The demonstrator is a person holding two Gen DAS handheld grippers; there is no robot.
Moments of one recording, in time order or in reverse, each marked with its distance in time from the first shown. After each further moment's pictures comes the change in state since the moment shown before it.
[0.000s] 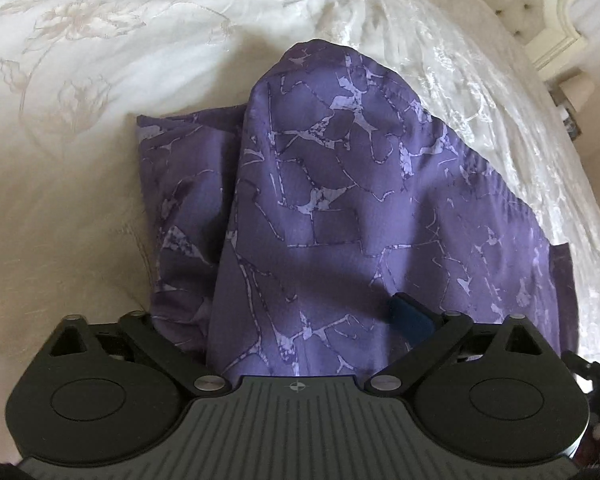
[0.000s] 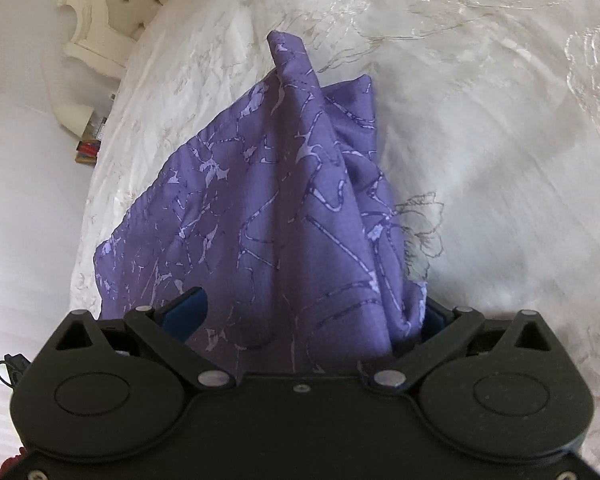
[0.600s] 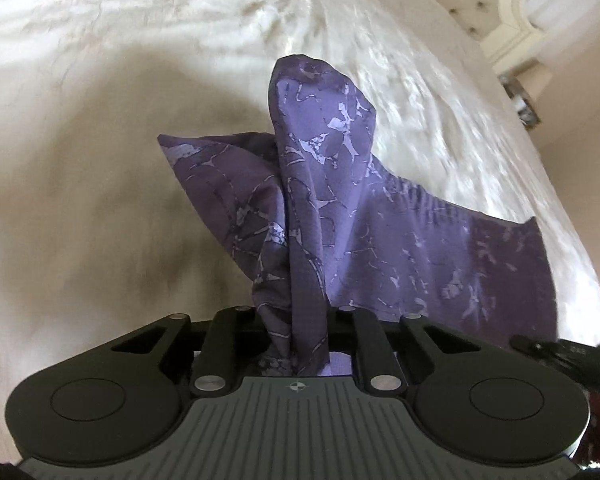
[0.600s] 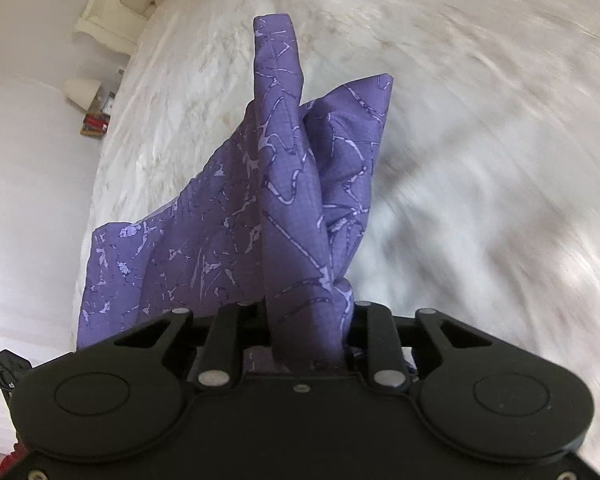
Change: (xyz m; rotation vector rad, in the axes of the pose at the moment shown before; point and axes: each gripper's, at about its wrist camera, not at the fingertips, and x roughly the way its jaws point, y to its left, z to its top) left arm -0.082 -0.025 -0.058 0.045 -0.005 -0.100; right arm -0.072 0.021 -0.038 -0.032 0.069 -0.026
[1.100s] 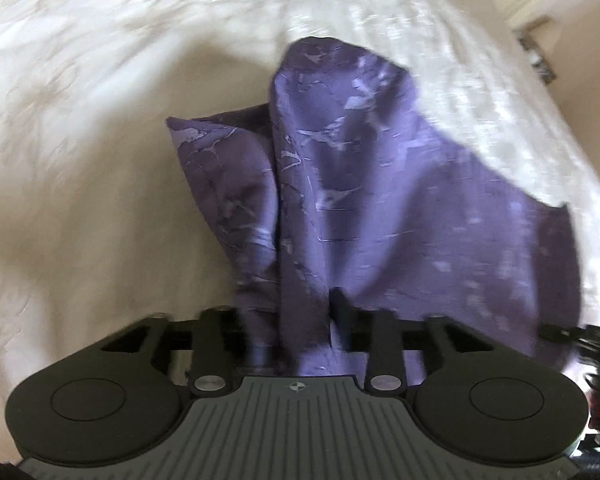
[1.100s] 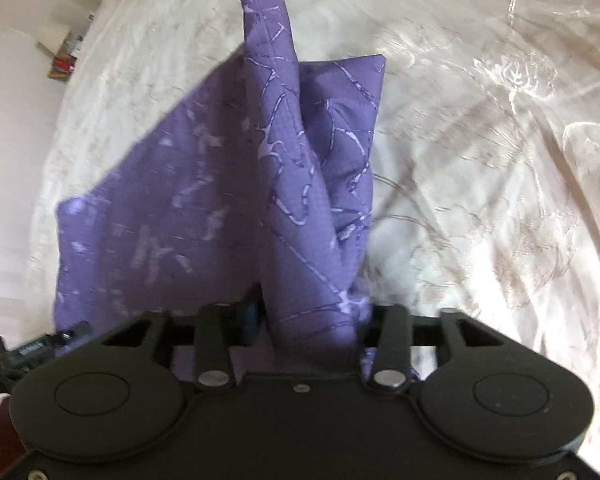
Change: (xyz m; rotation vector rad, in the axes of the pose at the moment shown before) left arm -0.021 0.014 -0.124 -0.004 0.087 0.113; right arm -0.052 -0.058 -0.102 -0.032 0.121 -0.148
